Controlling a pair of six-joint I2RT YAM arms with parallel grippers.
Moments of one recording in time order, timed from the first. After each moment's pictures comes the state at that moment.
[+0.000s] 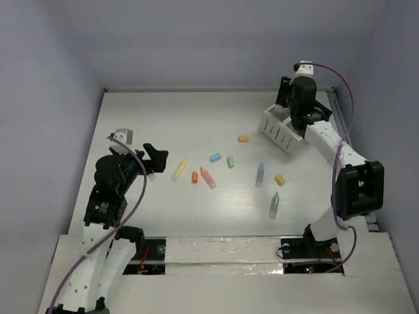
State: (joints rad) left arm -0.16 0.56 0.66 -0.32 0.17 -0.36; right arm 0.20 1.61 1.34 0.03 0.28 0.12
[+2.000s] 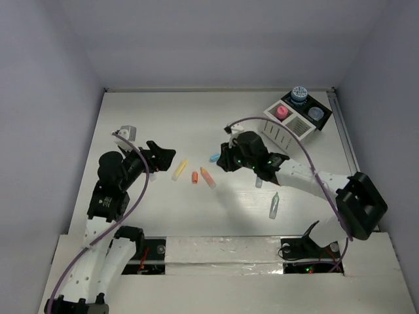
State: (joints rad) left arm -0.16 0.61 0.64 -0.22 0.30 -0.46; right arm 0.74 1.45 0.94 -0.01 -0.04 0.33
